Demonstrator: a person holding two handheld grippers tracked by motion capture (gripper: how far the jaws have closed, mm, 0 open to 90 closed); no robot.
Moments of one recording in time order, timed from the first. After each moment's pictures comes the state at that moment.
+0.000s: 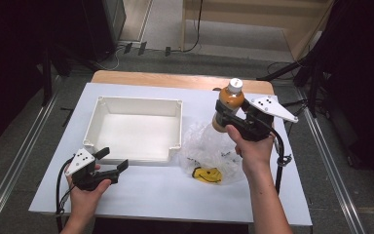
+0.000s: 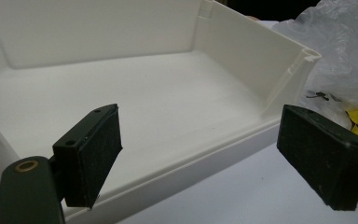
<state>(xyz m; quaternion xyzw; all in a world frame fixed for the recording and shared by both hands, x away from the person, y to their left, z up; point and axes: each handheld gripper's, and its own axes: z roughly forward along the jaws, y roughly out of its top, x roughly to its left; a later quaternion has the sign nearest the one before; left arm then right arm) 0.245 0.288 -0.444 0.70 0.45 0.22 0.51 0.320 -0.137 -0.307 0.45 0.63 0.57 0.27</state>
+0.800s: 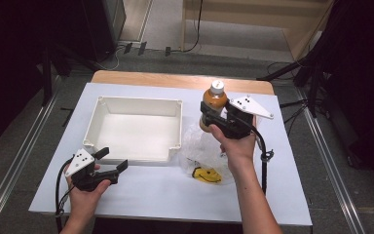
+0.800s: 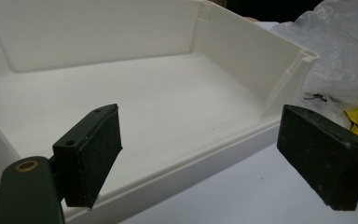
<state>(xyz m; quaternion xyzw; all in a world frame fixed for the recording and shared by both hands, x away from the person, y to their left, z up) 0.243 0.288 -0.443 0.70 0.45 0.22 0.51 0.335 -0.104 -0.325 0.45 0.65 0.56 0.26</state>
